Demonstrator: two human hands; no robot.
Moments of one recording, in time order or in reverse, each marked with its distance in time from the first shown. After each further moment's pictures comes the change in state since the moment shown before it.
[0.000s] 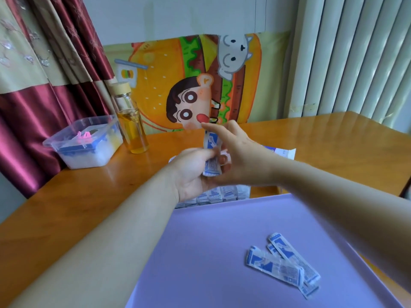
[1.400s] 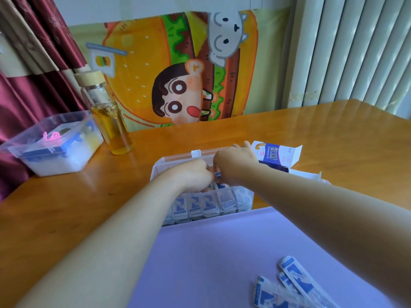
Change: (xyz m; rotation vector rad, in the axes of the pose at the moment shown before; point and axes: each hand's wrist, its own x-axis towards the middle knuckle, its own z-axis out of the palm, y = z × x) left_hand 0.097 -0.020 -0.030 1.215 0.046 -0.265; right_hand 0.071 0.081 0.065 -0.600 -0.218 0.353
